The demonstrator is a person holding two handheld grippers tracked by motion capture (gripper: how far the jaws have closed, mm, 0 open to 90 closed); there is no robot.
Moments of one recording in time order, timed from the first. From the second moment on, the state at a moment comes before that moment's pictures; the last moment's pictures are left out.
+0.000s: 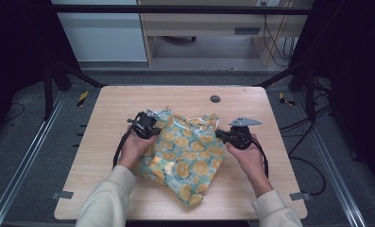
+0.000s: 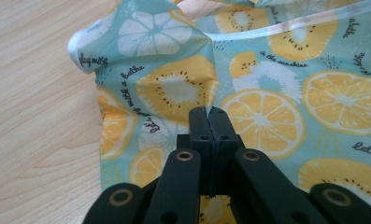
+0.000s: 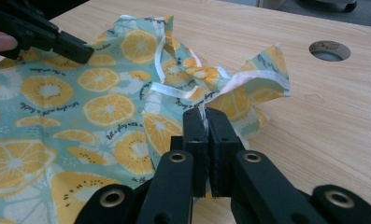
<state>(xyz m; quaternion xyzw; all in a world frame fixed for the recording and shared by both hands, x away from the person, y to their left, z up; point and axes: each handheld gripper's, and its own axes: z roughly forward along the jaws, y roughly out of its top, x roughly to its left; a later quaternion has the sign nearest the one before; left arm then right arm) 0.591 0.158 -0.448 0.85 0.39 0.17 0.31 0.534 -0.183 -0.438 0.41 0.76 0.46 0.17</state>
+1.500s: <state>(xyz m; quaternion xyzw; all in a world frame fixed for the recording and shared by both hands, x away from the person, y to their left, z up) 0.541 0.193 -0.388 0.80 0.35 0.26 0.42 0.521 -0.199 -0.379 0.38 0.75 0.47 0.26</state>
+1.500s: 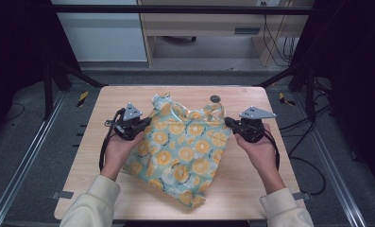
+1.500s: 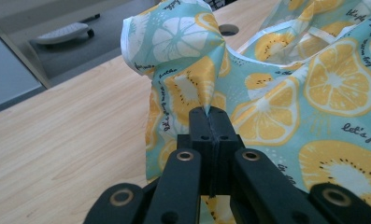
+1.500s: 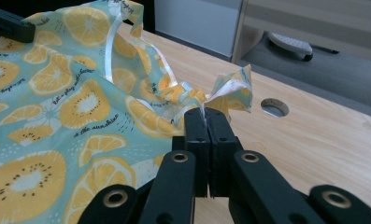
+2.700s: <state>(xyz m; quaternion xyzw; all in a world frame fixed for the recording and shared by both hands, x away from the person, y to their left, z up) 0.443 0.226 -0.367 0.76 0.28 0.35 0.46 0.443 -0.185 -0.340 0.26 0.77 0.51 0.29</state>
